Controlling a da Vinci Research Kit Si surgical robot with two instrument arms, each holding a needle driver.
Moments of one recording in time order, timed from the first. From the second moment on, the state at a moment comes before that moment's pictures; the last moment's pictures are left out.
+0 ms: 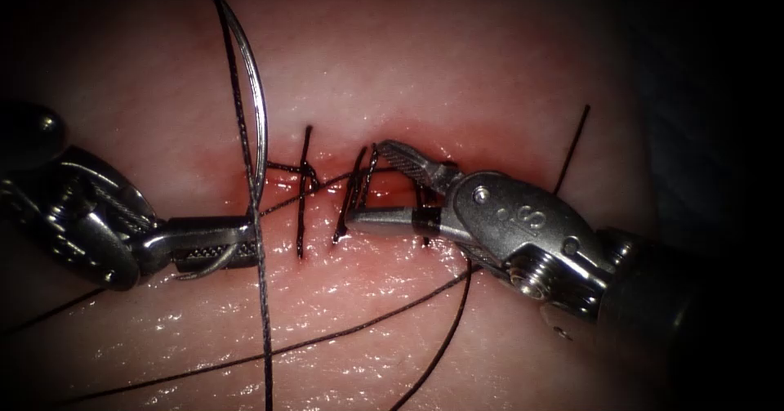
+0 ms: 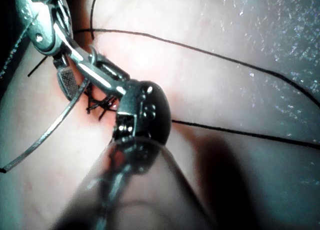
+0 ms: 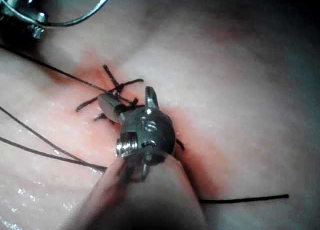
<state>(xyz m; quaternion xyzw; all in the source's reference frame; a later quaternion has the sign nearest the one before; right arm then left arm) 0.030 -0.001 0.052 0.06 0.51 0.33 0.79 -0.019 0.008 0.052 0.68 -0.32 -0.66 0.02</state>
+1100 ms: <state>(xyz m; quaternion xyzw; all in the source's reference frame) 0.021 -0.002 0.050 0.06 0.54 0.27 0.79 -0.019 0.008 0.052 0.68 -0.32 -0.66 0.02</state>
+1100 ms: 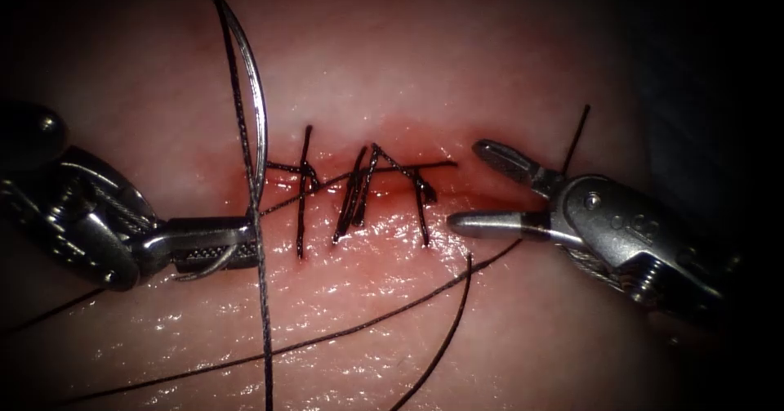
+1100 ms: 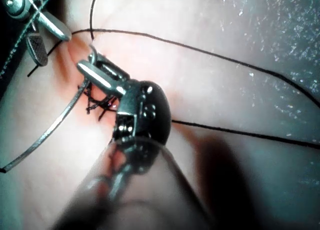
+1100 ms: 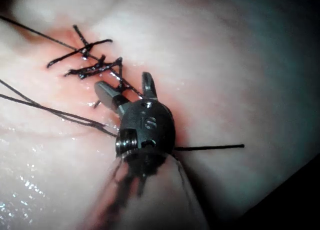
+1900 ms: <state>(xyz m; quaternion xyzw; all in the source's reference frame) 0.022 -0.007 0.050 0.00 0.58 0.10 0.81 -0.019 0.008 0.052 0.68 -0.32 -0.66 0.02</state>
